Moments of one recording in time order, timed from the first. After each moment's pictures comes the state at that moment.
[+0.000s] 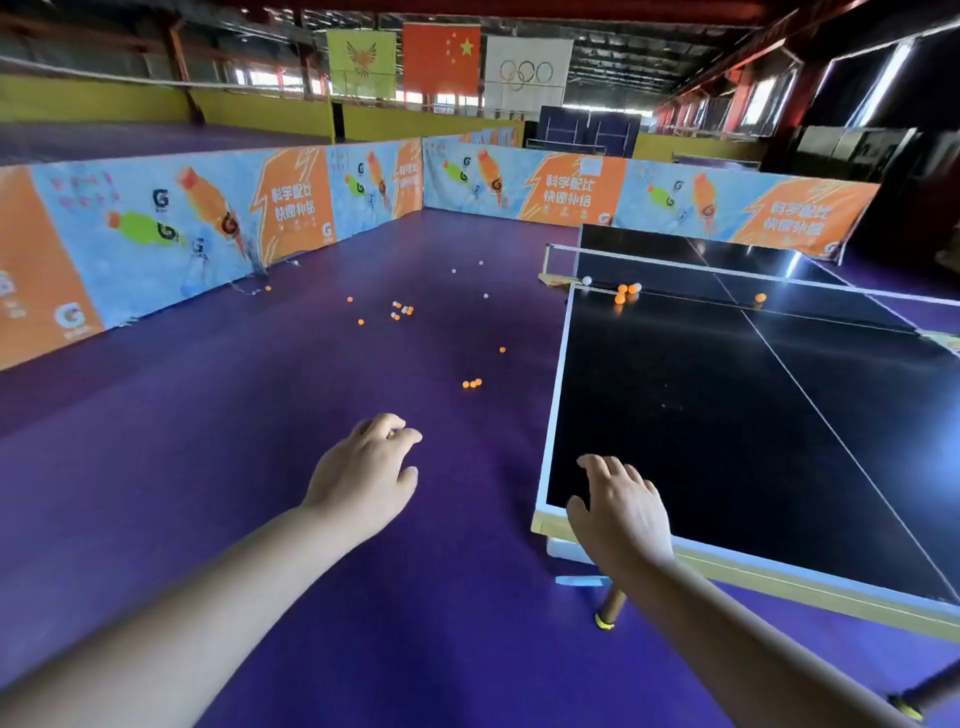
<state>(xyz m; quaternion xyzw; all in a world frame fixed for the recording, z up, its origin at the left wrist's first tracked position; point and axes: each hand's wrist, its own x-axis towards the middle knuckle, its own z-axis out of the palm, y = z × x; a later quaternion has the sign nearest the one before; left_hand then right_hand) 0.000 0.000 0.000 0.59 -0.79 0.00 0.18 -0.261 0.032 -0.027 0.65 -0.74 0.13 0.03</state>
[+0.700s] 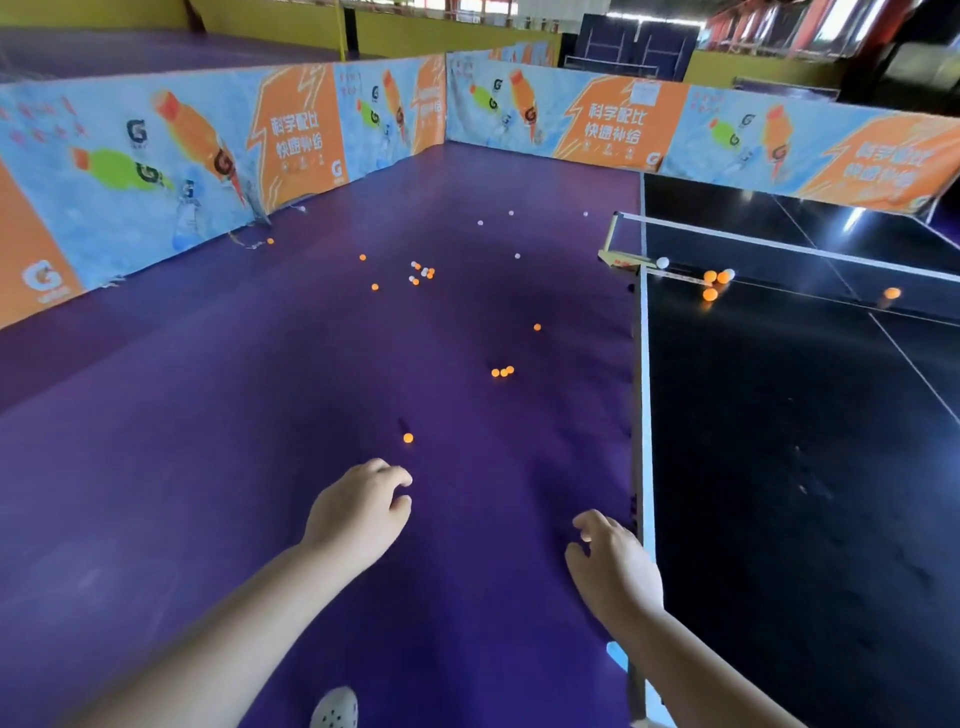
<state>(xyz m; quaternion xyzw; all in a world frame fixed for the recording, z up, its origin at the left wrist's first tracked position) 0.071 -0.377 -0.084 0.67 -0.72 -0.13 0.12 -0.195 -0.334 -0.114 0.59 -0.78 0.13 -0.18</state>
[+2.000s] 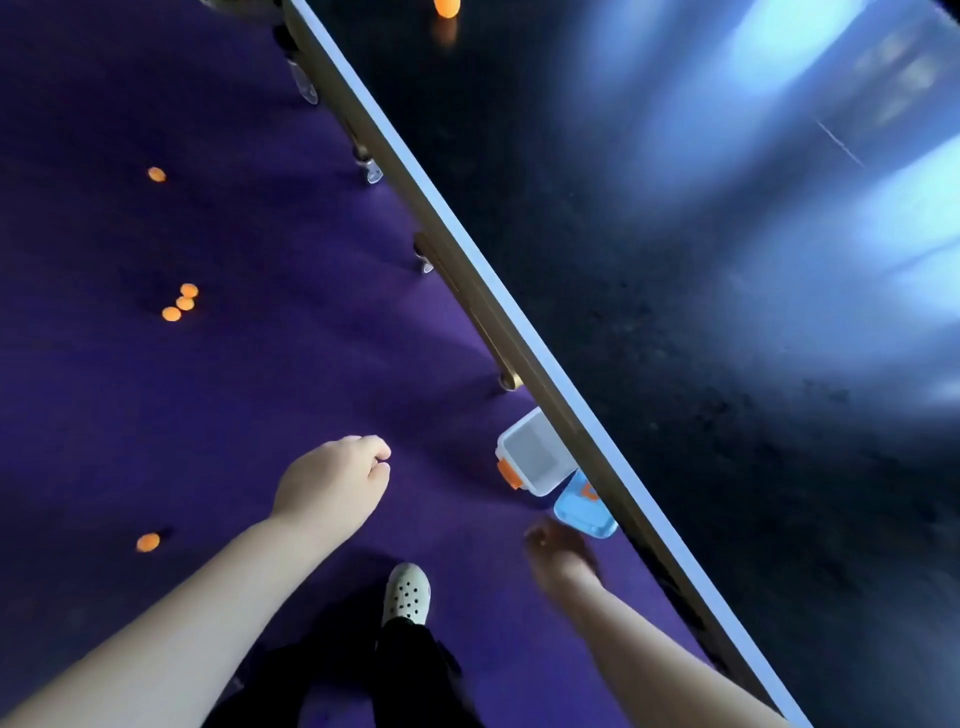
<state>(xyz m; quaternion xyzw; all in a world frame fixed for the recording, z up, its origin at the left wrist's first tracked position) -0.216 -0.924 -0.332 0.34 -0.90 -0.25 -0.14 -0.317 -0.686 -0.388 0.04 -0.90 0.09 -0.42</state>
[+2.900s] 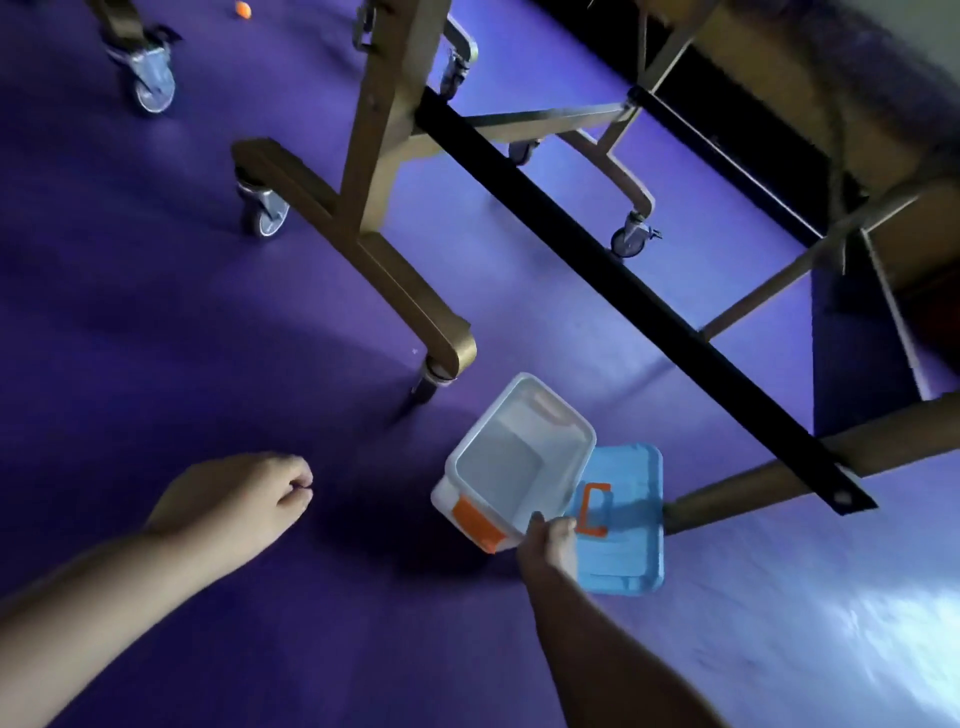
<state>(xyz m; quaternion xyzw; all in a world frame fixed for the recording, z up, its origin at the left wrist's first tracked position) -0.317 -0.965 -0.815 0.14 -0.96 -0.23 -0.09 -0.424 -0.669 -0.866 -0.26 -0.93 0.25 -0.11</state>
